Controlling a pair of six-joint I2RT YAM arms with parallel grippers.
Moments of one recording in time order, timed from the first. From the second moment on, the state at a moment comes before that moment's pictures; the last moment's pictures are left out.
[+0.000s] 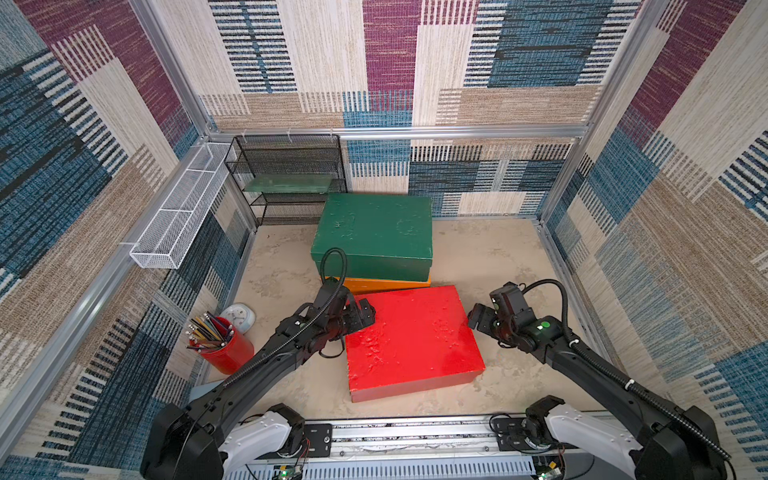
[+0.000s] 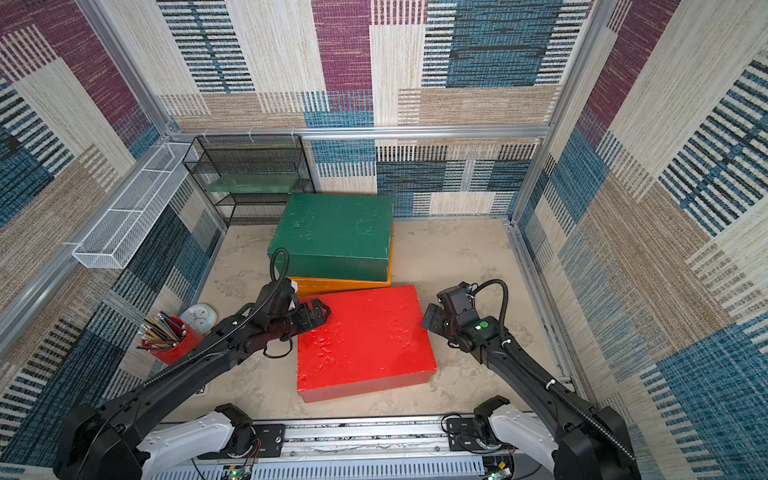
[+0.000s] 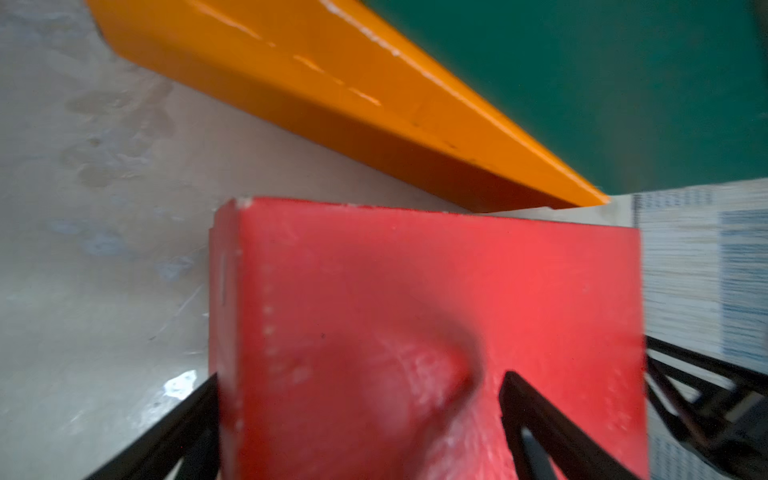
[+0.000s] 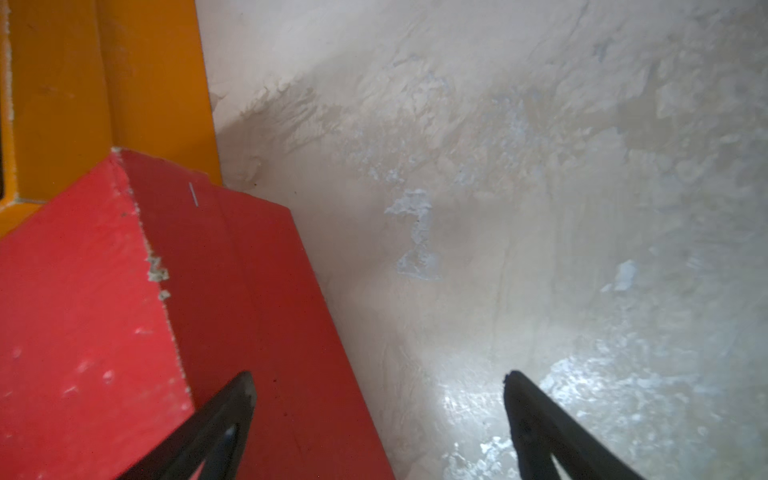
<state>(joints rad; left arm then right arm) -0.54 1.07 0.76 -0.48 0.08 -0.82 0.40 1.02 0.68 -0.64 0.08 0.75</state>
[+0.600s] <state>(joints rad) -0.39 0.79 0.66 -0.58 0.29 -0.80 0.15 0.96 0.75 -0.67 -0.32 0.43</state>
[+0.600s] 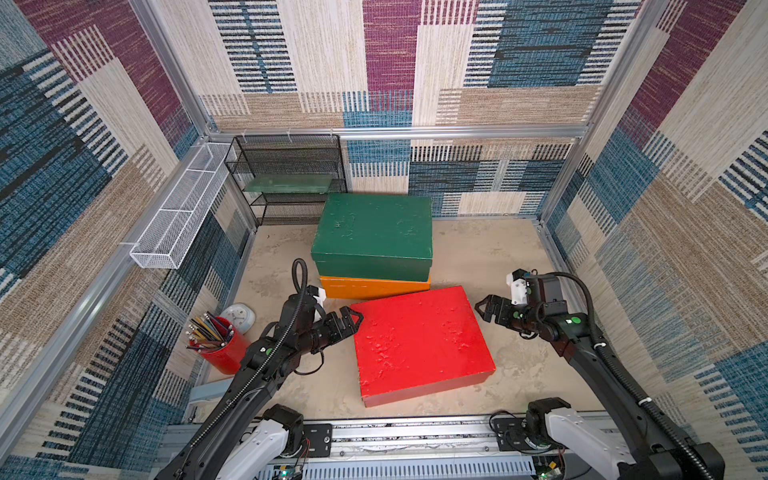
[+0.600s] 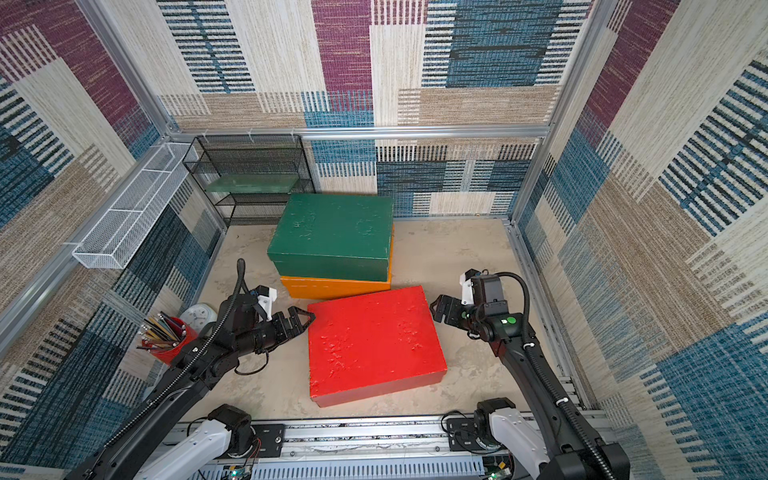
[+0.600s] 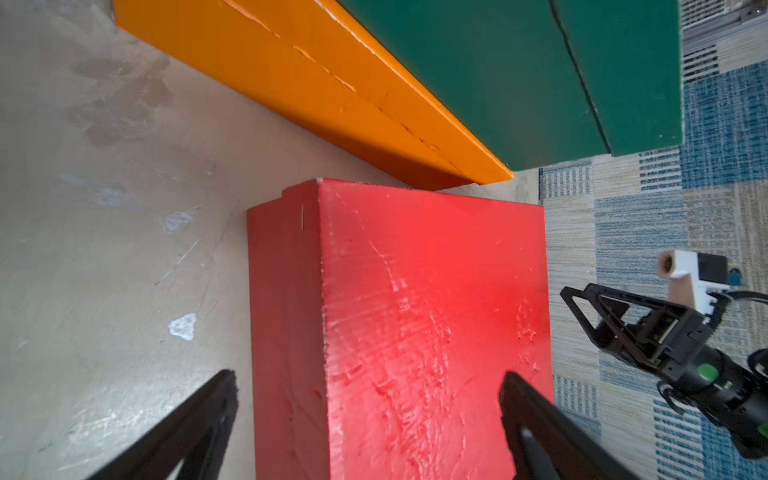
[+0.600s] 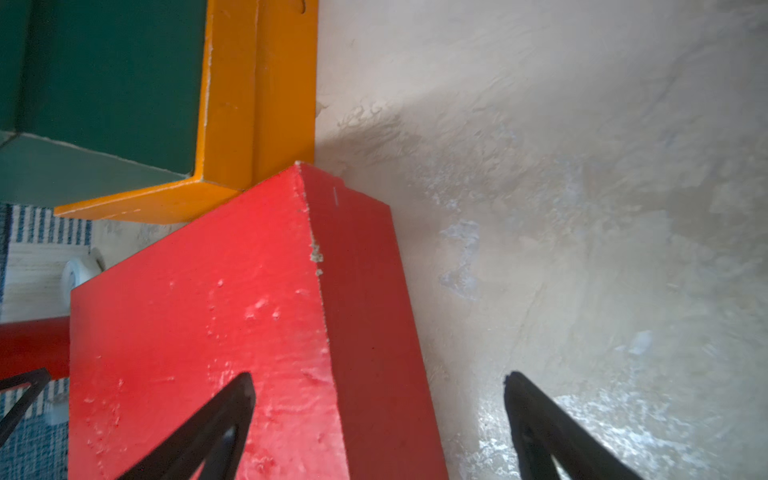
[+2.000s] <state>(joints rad) -0.57 0.85 0.47 -0.35 0.27 -0.94 0.54 1.01 0.67 -0.53 -0.29 0.59</state>
